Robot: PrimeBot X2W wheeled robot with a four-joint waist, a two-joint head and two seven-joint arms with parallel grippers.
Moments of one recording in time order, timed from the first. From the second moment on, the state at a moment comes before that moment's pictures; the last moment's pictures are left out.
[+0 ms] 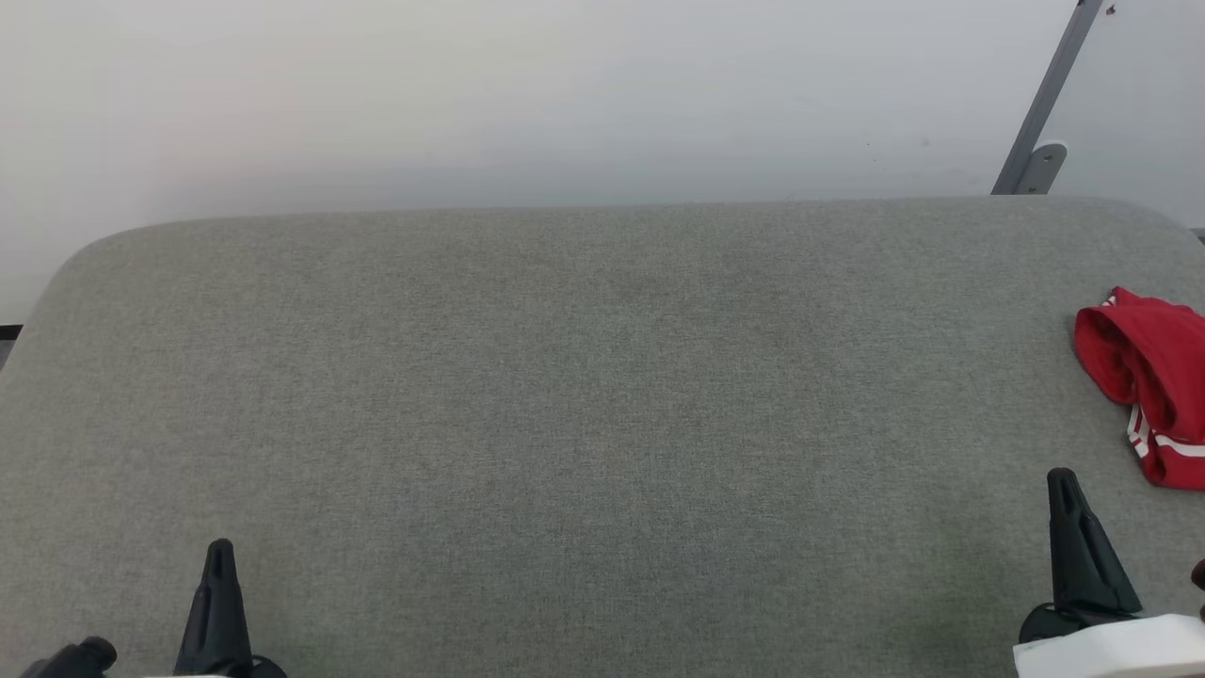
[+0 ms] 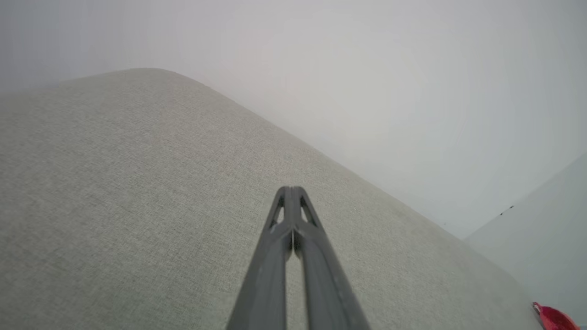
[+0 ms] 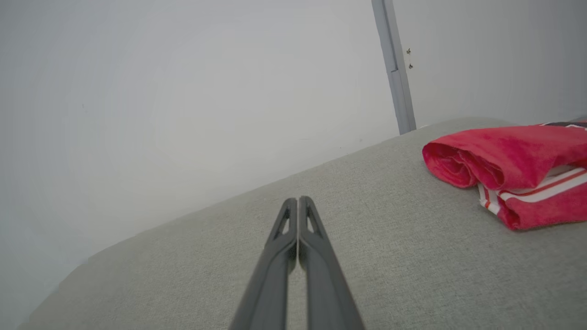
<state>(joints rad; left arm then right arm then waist) 0.13 0.06 0.17 0.11 -0.61 -0.13 -0.16 0.11 -0.13 -0.09 0.05 0.56 0.13 -0.18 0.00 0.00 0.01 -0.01</state>
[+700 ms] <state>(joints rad) 0.07 0.06 0.15 0.15 -0.89 -0.13 -0.08 0.05 -0.11 -0.09 0.11 0.87 0.13 -0.10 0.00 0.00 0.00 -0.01</state>
